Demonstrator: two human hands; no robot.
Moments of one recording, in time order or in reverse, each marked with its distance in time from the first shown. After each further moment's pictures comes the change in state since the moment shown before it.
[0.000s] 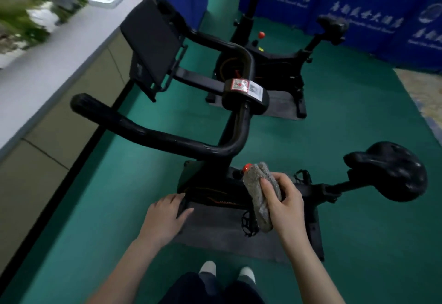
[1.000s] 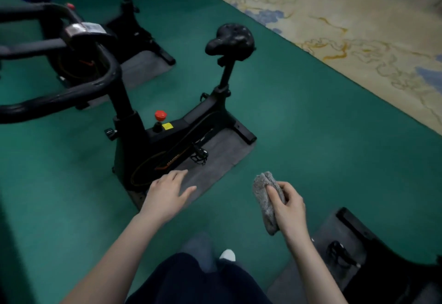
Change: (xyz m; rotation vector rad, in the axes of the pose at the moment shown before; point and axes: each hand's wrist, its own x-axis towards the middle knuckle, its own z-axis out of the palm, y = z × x) left_hand -0.114 0.011 0.030 0.287 -0.238 0.839; right_hand -0.357 0.051 0.025 -0.044 0.832 0.541
